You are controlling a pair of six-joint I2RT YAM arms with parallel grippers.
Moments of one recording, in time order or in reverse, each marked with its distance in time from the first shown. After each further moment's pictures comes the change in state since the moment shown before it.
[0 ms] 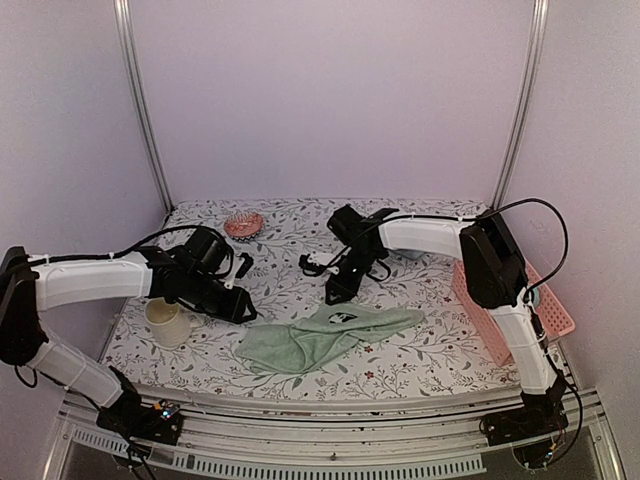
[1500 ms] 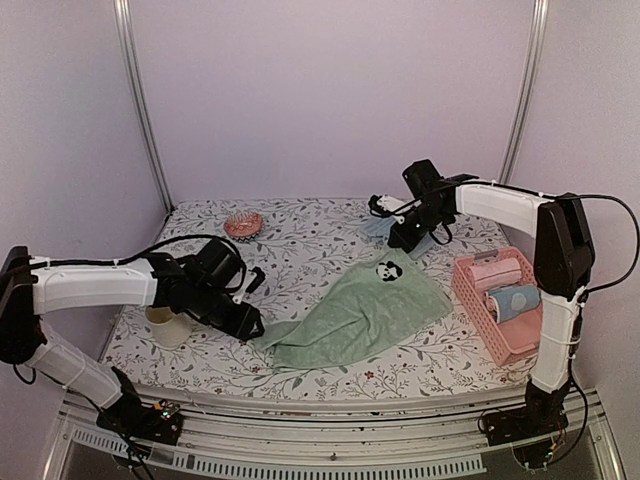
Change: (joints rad) left arm -0.102 0.023 0.000 -0.048 -0.045 0.013; right arm -0.277 -0.381 -0.289 0.130 0.158 0.062
